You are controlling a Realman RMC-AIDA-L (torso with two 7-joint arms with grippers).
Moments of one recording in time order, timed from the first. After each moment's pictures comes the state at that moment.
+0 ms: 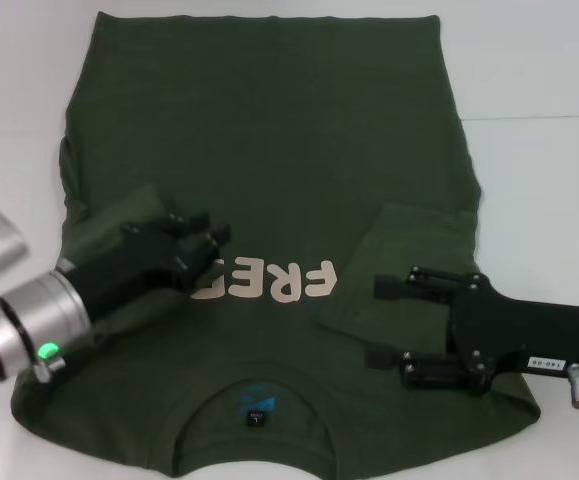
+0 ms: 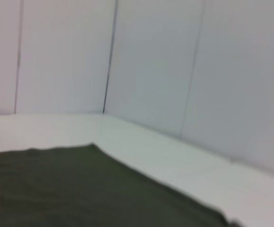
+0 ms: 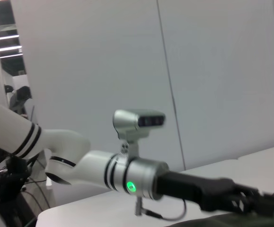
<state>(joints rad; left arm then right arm) -0.52 -2.17 0.71 0.38 1.62 1.19 -1.00 0.47 2.09 -0.77 -0.54 -1.82 -1.73 1.14</state>
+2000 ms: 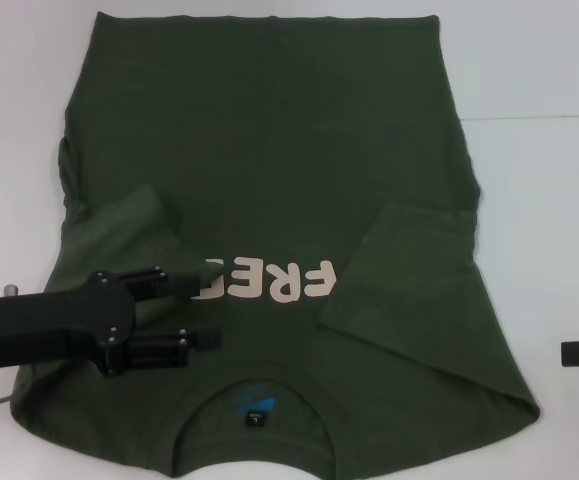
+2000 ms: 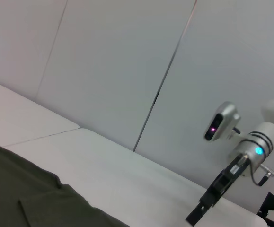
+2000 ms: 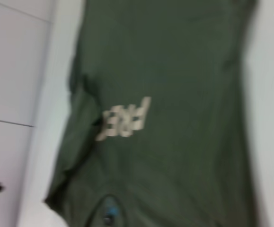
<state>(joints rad) -0.47 -2.10 0.60 0.80 2.02 1.84 -1.54 0.46 1.85 -0.47 -0.56 -2.34 -1.73 2.32</state>
